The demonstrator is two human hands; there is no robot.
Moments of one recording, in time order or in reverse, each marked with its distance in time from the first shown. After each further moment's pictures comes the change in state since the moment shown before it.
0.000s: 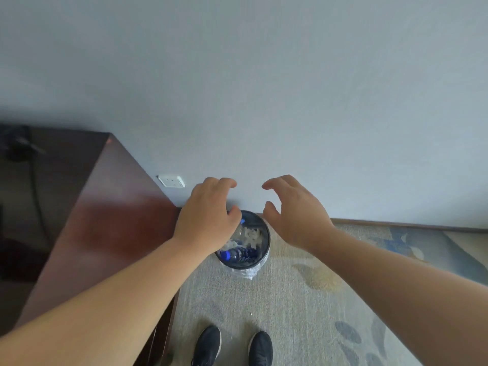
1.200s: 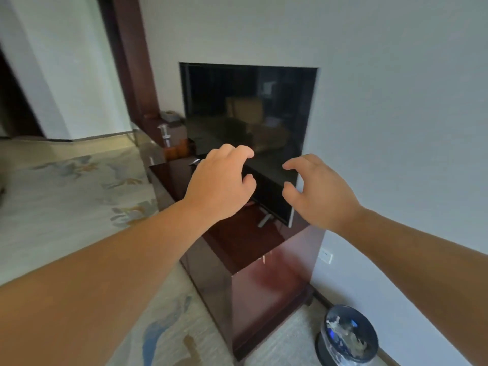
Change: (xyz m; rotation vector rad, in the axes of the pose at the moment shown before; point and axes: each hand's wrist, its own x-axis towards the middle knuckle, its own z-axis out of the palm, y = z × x) left_hand -0.520 0.083 -0.362 0.367 0.837 -0.411; right_hand -0.339 -0.411 -0.168 -0.029 0.159 -0.982
